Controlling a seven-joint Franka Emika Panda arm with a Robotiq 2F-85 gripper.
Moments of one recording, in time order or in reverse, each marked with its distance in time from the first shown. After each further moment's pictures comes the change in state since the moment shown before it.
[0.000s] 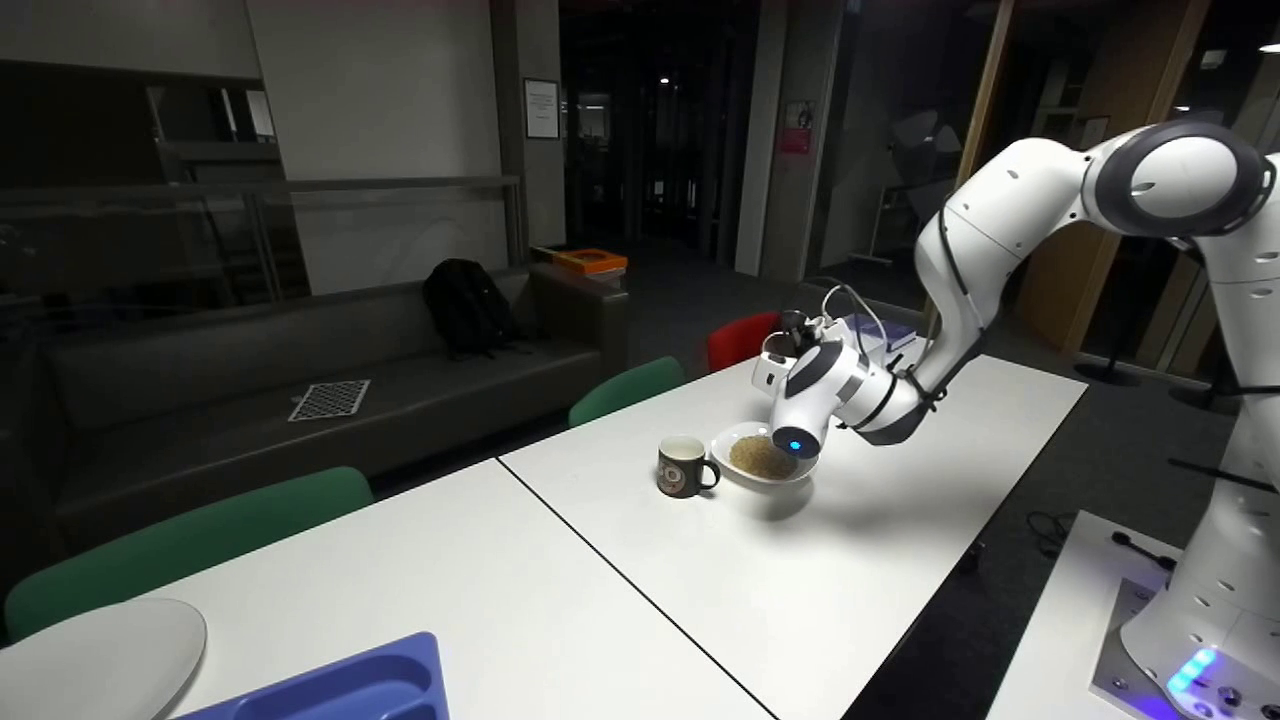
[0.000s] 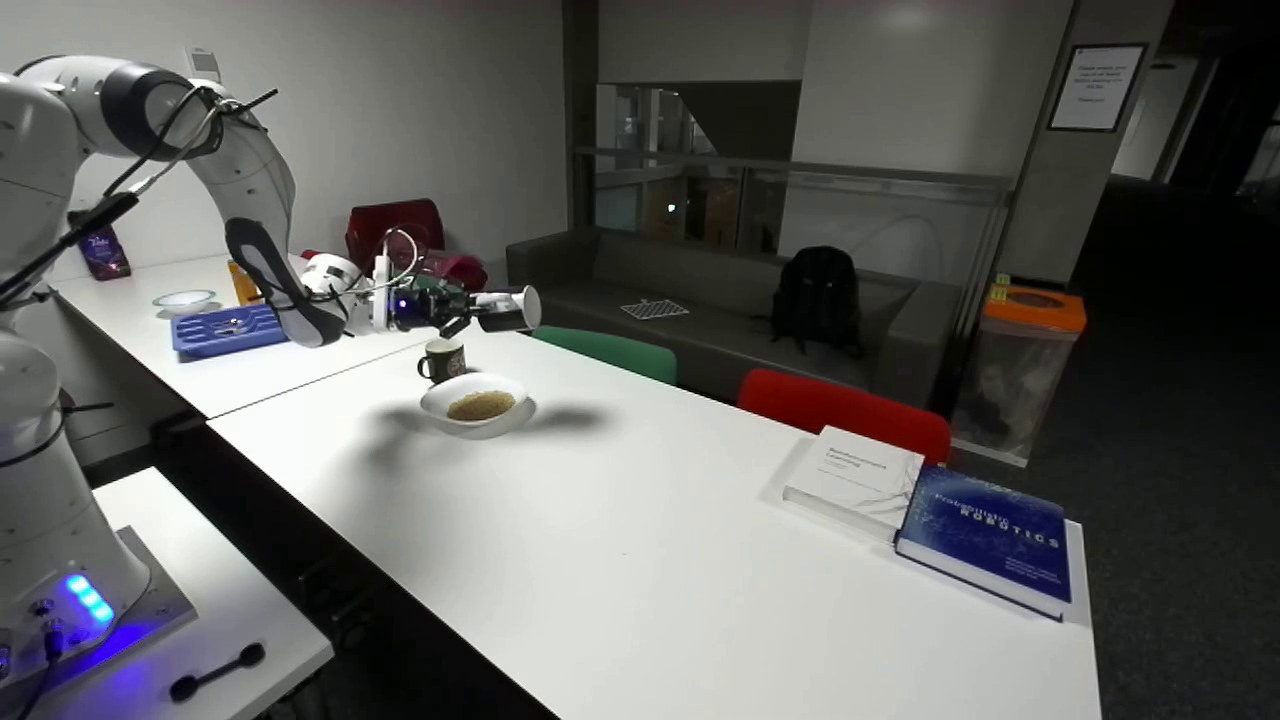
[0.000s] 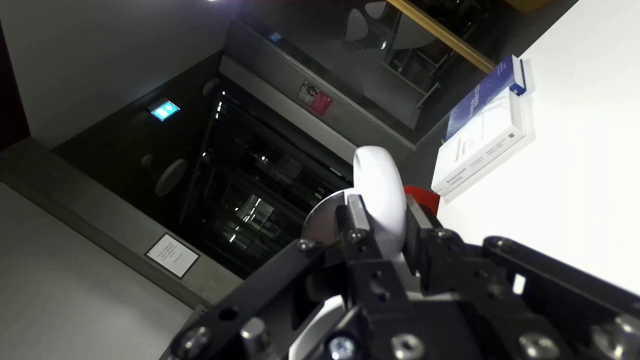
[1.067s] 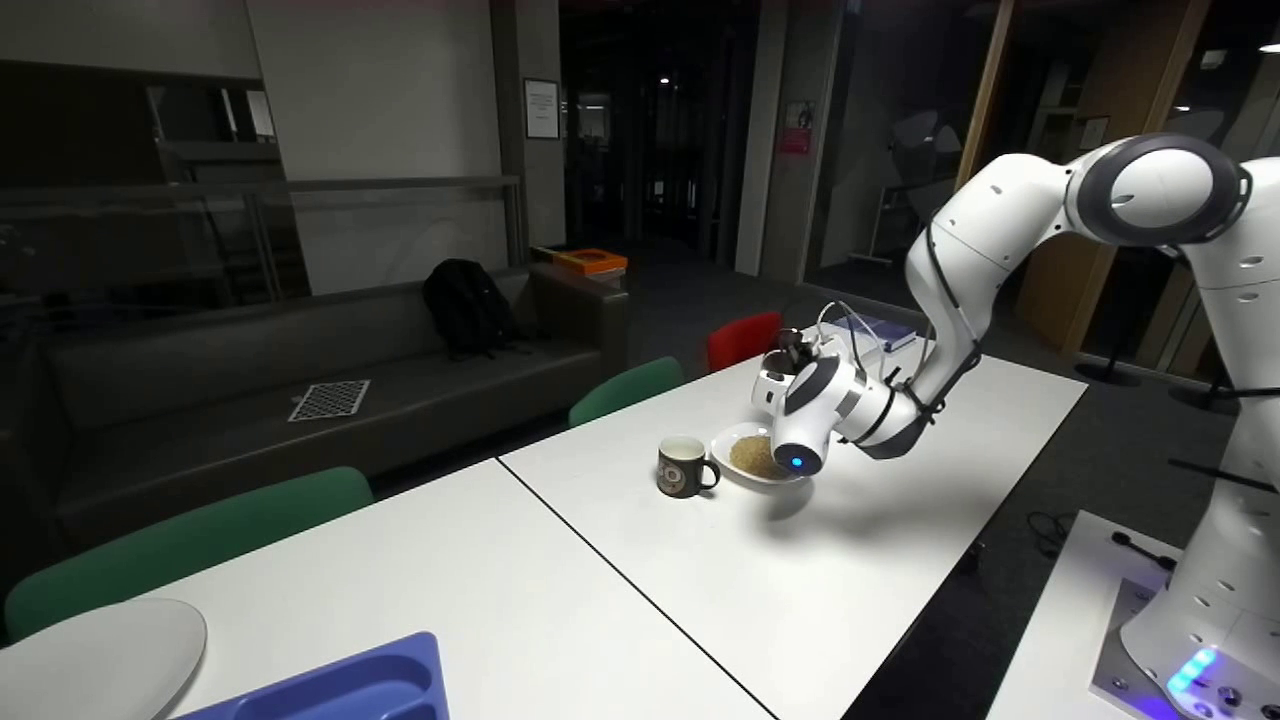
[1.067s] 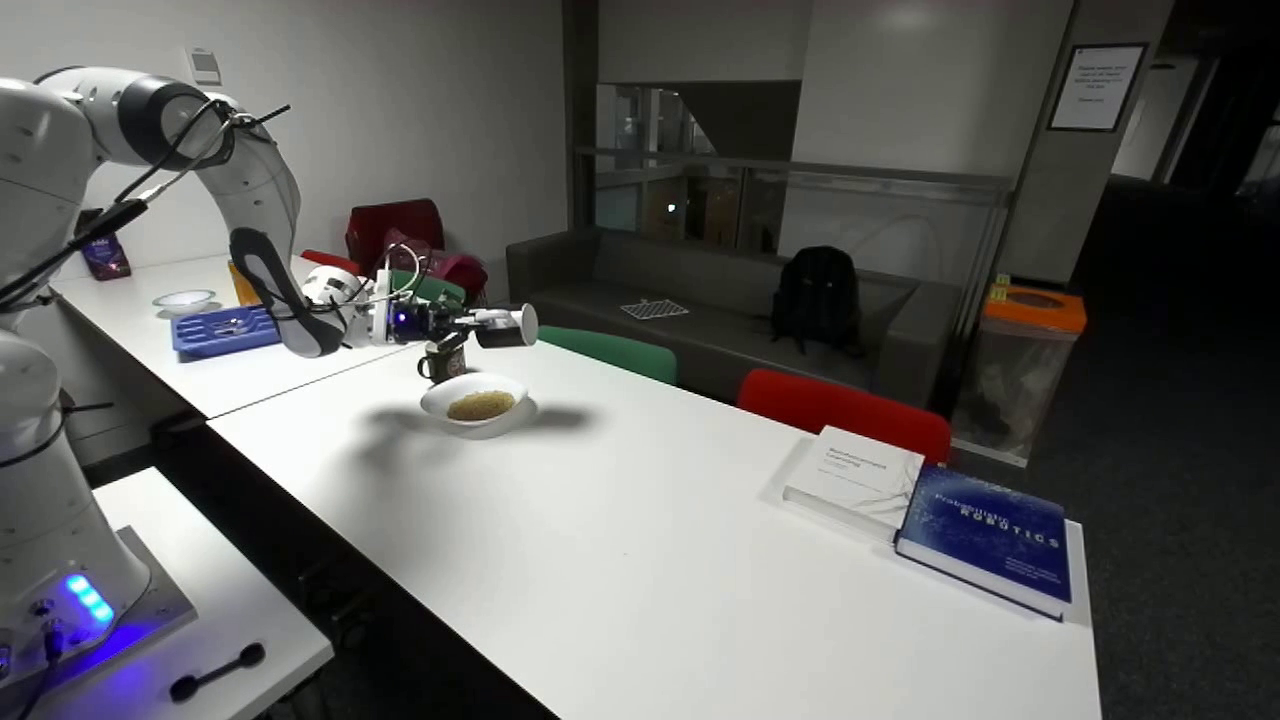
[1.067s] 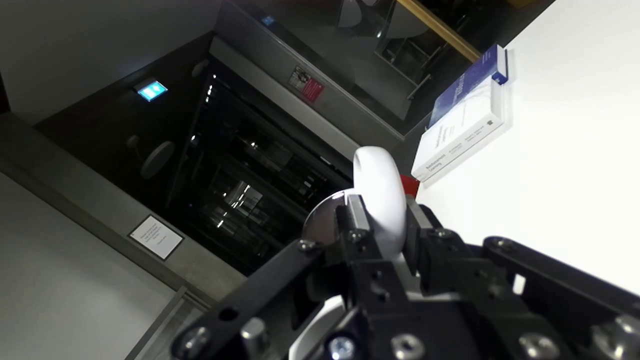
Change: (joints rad) arm 0.001 0.049 0.007 0.003 0.002 0.016 0.000
